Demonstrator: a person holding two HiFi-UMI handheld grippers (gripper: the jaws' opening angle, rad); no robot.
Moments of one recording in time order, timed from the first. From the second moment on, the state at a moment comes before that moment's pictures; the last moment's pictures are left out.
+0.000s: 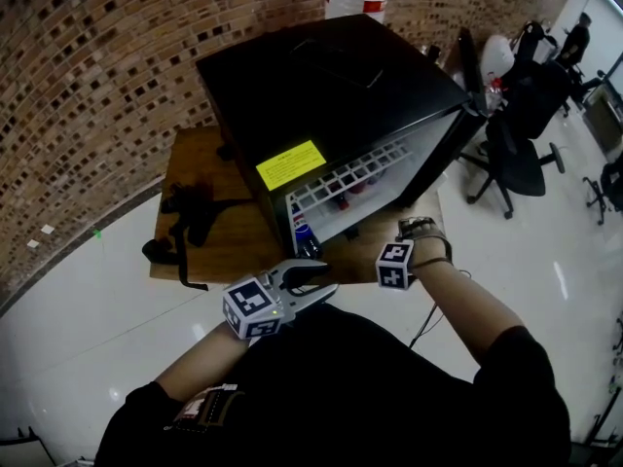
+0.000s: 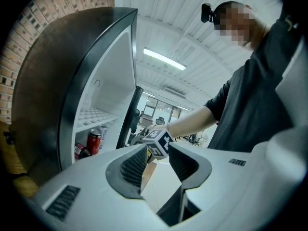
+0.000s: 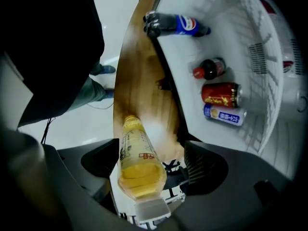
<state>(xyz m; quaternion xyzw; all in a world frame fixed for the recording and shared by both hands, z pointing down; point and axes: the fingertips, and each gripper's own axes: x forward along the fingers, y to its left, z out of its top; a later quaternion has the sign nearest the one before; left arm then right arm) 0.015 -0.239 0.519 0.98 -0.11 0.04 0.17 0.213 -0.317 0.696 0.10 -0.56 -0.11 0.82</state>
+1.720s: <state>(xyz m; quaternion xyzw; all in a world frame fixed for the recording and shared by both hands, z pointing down) 0.037 -0.064 0.506 0.94 -0.29 -0.01 0.18 0.223 -0.077 0.529 0.24 -0.95 0.21 -0.03</state>
